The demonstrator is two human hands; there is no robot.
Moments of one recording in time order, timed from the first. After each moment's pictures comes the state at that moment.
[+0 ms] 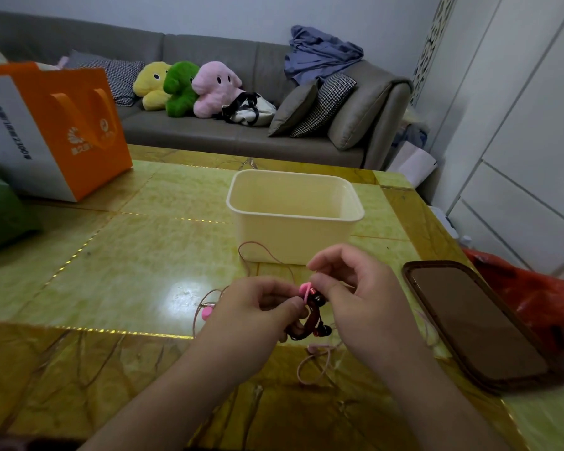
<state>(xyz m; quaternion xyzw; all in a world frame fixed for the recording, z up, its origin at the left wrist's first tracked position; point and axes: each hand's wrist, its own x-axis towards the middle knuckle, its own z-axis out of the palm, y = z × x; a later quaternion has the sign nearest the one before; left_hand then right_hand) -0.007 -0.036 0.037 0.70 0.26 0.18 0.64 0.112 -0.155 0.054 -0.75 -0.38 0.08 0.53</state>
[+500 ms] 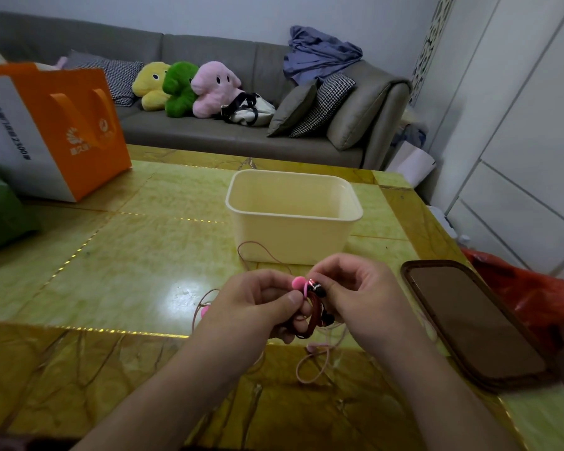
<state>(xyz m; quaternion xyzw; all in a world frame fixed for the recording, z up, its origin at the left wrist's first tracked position) -0.010 -0.037 0.046 0.60 0.21 0.18 0.75 0.124 -0.154 0.050 -0.74 -0.33 0.17 0.55</state>
